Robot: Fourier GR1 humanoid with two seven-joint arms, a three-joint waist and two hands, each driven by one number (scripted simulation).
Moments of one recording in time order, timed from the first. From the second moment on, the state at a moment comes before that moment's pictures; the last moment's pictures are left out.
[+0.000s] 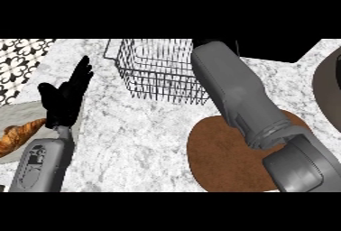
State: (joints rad) left arm -0.34 0.16 0.08 -1.40 -0.06 0.03 0.15; right arm -1.52 -0.01 -0.03 0.00 1.33 -0.37 1.18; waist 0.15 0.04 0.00
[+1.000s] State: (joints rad) left arm -0.34 0.15 0.08 -1.40 -0.07 0.04 0.16; right arm -1.46 -0.01 -0.06 0.00 1.28 -0.27 1.15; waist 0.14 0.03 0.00
